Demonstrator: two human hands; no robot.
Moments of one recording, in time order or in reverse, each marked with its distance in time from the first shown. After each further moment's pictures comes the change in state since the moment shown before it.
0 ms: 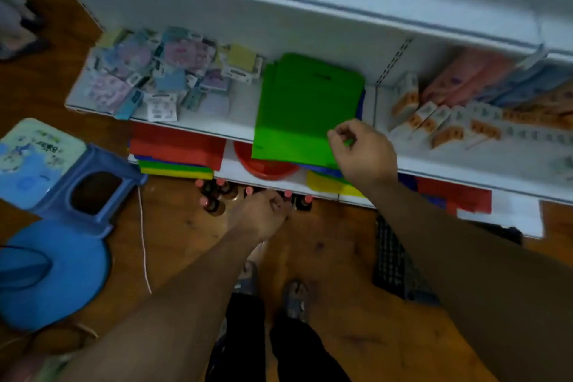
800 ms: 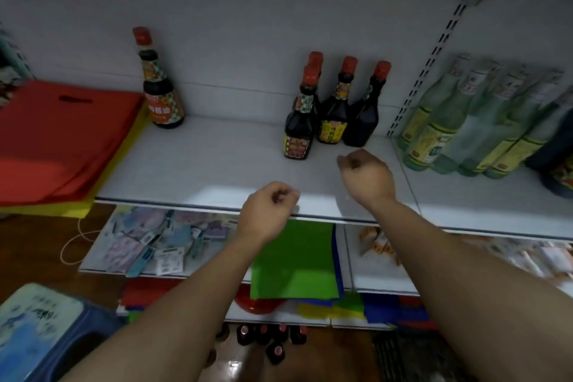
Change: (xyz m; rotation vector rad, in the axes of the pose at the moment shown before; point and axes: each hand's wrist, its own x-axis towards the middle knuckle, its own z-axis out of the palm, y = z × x) left_hand 0.020 0.172 -0.258 -0.444 0.290 0.407; right_hand 0.112 -0.146 -0.184 0.040 0.302 0.151
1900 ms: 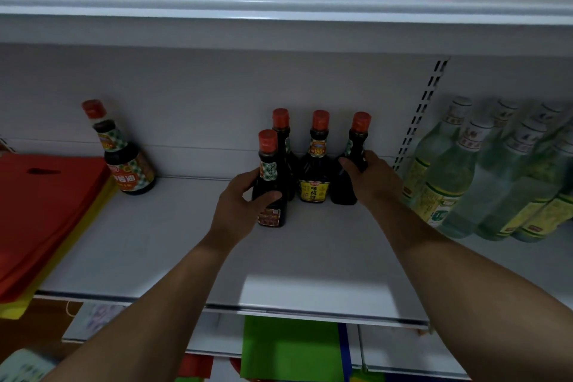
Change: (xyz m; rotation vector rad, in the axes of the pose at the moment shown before) left_hand 0.138 0.058 0.009 -0.122 0.146 0.192; right_hand 0.176 0.032 -0.013 -0.031 0.022 -0.028
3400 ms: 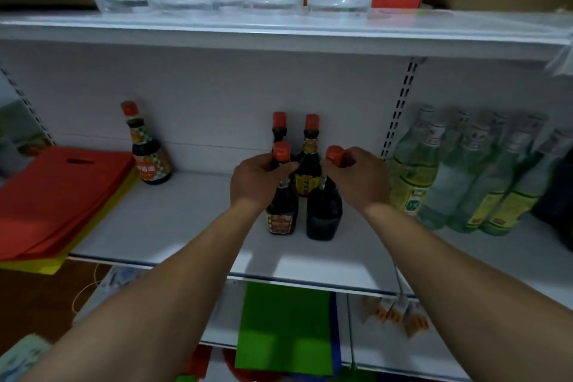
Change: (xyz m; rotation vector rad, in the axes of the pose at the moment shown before) left_hand -0.039 0.082 0.018 0.034 0.127 -0.075; right_hand -0.096 -0.032 -0.070 0.301 0.056 -0.203
